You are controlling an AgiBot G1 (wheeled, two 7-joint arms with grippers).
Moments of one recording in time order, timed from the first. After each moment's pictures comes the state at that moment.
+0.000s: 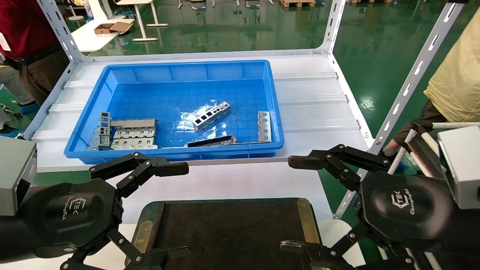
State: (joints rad) left arm -1.08 0.61 0.28 -1.28 0.73 1.50 -0.19; right arm 1.10 -0.58 -0.37 1.28 -0.67 -1.46 0.14
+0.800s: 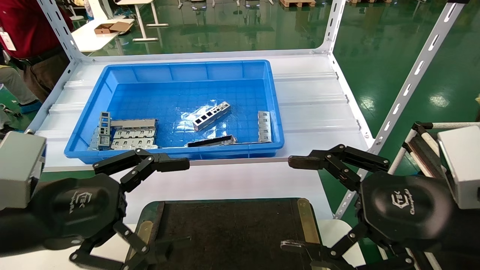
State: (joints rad) left arm -1.10 0.63 0.29 -1.27 0.77 1.46 -0.19; right arm 1.10 -0.58 -0.37 1.28 -0.67 -1.46 0.14
